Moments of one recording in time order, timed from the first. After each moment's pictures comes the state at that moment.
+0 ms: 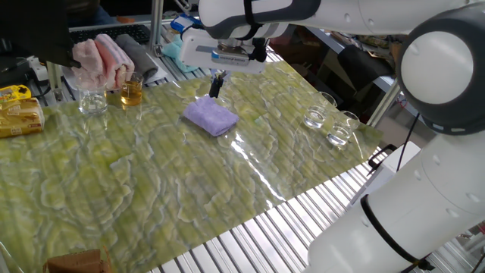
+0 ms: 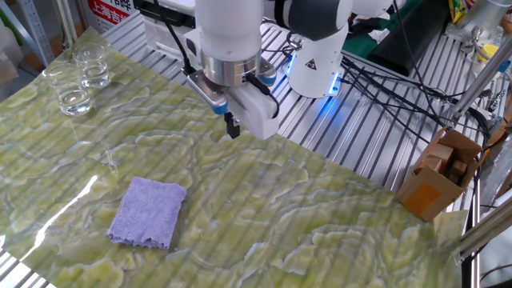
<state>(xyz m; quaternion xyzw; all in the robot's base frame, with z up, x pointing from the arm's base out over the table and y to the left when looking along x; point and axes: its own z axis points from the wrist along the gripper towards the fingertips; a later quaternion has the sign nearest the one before) 0.509 -0.002 0.298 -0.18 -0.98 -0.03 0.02</state>
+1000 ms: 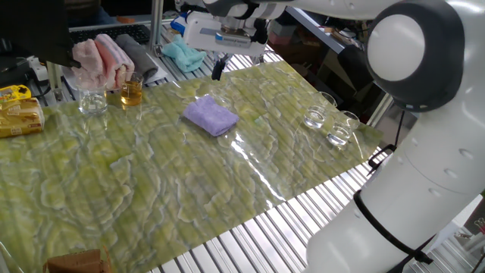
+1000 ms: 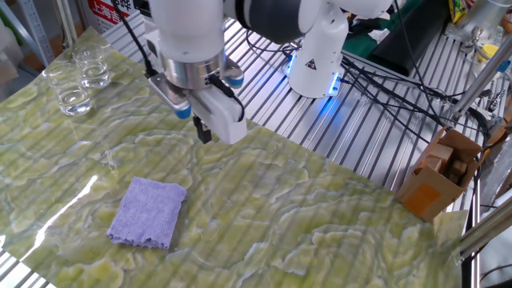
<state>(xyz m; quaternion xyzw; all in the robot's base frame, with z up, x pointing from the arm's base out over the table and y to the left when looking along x) 0.555 -0.035 0.309 -0.17 -0.99 -0.04 0.02</state>
